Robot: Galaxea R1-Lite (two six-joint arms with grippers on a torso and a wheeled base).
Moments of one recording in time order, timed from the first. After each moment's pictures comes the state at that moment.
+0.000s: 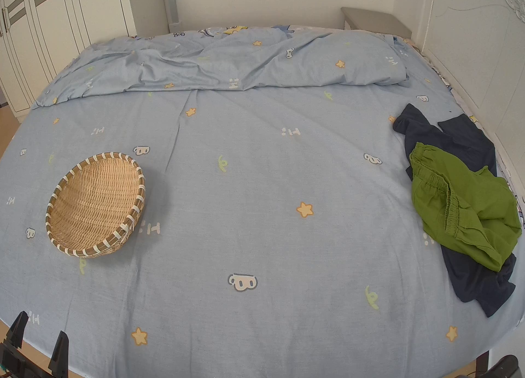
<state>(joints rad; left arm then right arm) 0.00 0.02 -0.02 0.00 0.01 0.01 0.06 0.16 -0.42 0.22 -0.01 0.04</state>
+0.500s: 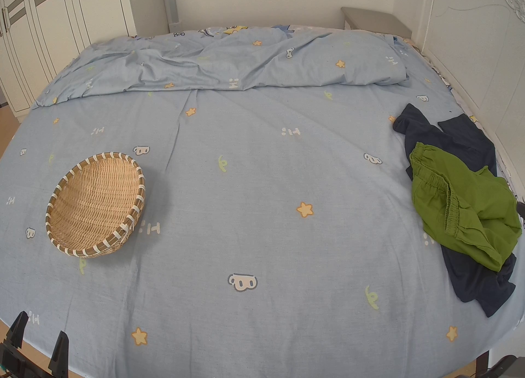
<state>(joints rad) 0.00 0.02 -0.02 0.00 0.01 0.01 0.07 0.80 -0.80 0.32 -0.09 -0.05</state>
